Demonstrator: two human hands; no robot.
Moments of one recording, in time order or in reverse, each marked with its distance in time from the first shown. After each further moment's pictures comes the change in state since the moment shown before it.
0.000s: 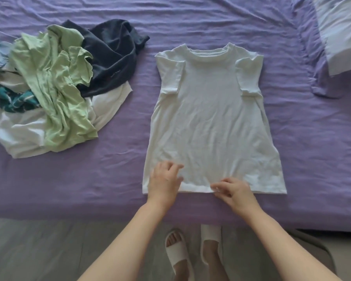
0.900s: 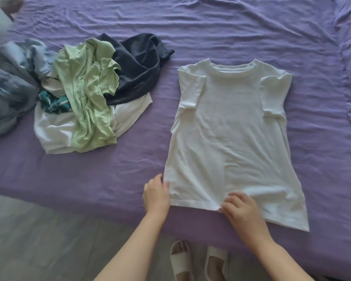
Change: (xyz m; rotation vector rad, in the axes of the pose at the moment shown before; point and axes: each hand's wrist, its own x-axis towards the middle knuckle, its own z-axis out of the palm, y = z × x) left_hand 0.011 -0.006 -0.006 -0.194 0.068 -0.649; right_hand 0.013 0.006 -0.009 -0.241 0.257 -0.419
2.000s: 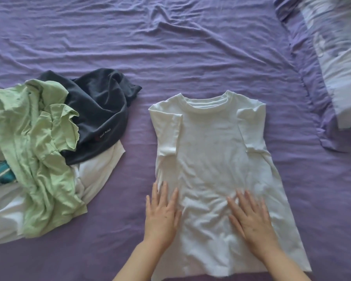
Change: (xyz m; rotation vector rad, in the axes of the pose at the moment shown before) left_hand 0.103 0.058 0.005 0.484 -0.284 0.601; right_hand 0.095 0.045 -0.016 -0.303 -0.224 0.447
